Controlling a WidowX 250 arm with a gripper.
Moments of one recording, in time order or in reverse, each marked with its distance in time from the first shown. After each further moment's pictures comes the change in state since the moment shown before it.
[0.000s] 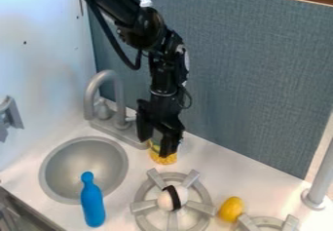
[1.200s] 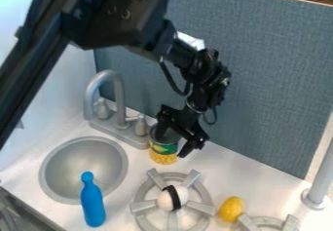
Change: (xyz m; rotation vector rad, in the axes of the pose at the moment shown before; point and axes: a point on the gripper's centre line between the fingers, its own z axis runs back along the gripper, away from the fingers) arm 0.065 0.013 -0.034 0.318 0.024 0.320
